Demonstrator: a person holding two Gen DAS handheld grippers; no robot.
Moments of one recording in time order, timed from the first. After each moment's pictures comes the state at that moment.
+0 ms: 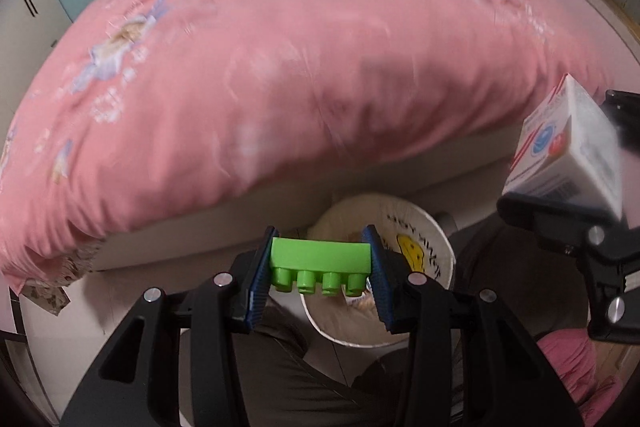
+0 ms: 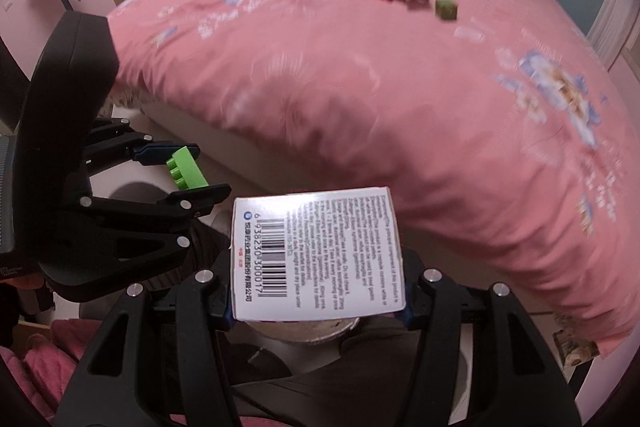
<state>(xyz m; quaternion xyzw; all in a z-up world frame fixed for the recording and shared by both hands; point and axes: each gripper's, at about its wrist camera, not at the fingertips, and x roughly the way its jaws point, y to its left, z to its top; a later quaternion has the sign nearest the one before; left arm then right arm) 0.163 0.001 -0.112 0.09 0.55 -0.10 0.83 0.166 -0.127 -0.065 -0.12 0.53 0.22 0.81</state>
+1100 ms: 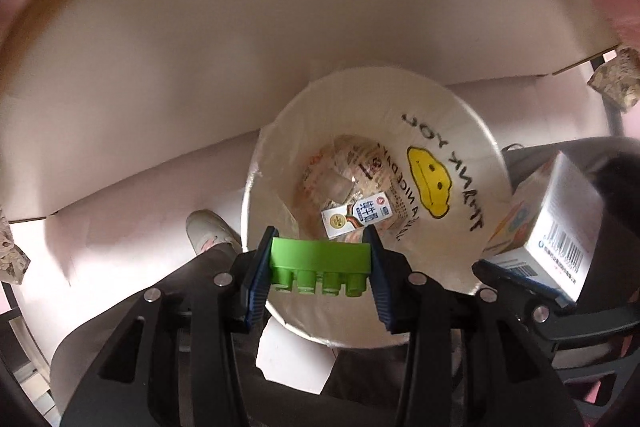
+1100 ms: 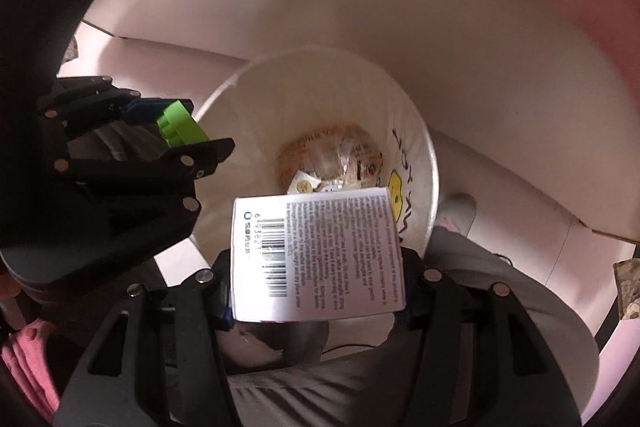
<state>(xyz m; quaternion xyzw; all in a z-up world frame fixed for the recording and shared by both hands) 0.195 -0.013 -0.303 0.08 0.70 -0.10 0.70 0.185 -0.116 -0.279 -0.09 0.71 0.19 0.67</state>
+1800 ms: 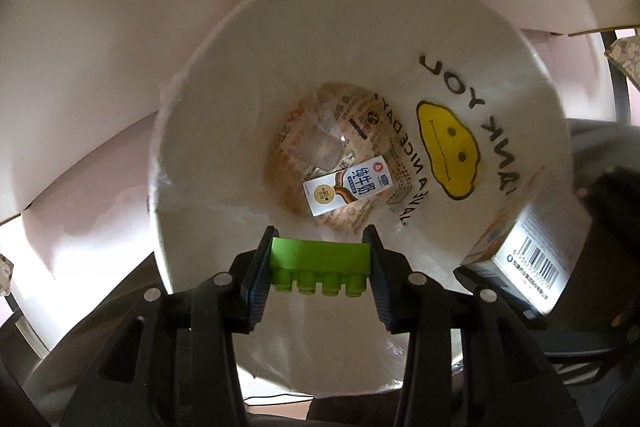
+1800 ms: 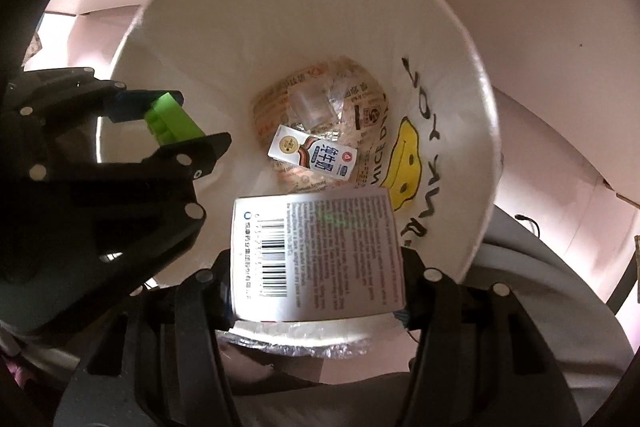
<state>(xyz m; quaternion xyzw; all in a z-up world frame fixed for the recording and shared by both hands) 0.206 -0.025 -0.398 0.08 0.77 -0.12 0.62 0.192 -0.124 -0.380 -0.08 0.79 0.16 0.59</state>
